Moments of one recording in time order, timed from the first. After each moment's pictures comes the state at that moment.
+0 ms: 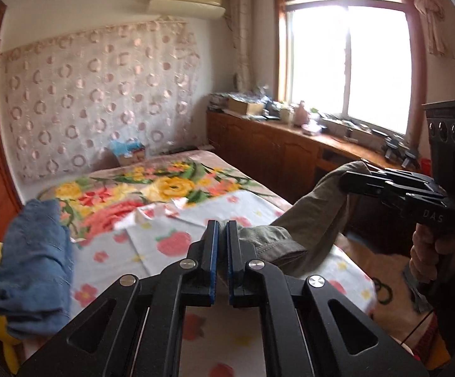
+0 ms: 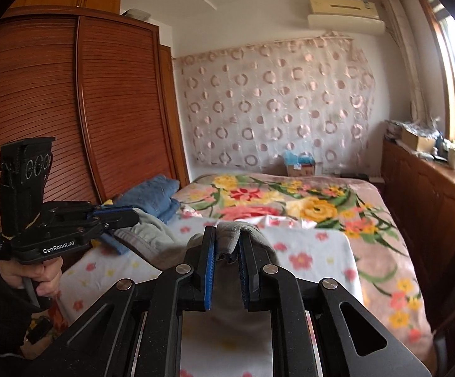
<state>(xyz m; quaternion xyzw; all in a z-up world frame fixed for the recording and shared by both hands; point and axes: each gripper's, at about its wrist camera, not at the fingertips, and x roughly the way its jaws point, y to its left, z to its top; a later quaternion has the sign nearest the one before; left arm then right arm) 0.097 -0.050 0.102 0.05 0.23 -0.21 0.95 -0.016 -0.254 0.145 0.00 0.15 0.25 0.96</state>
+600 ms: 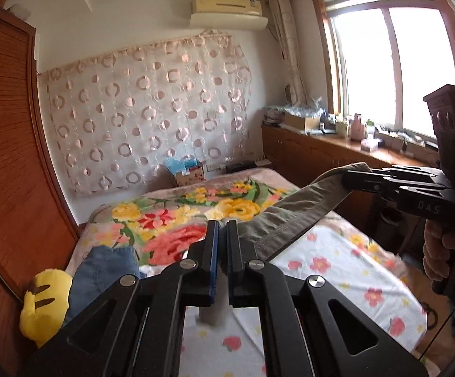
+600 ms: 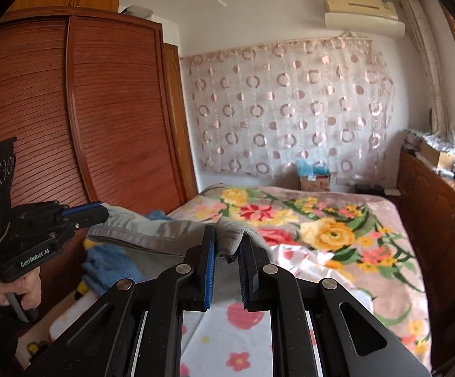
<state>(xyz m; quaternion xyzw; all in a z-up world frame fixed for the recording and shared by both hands) 0.163 0.002 0.144 0.08 0.21 -0.10 0.97 0.121 -0.209 0.190 0.00 0.15 0.27 0.95</state>
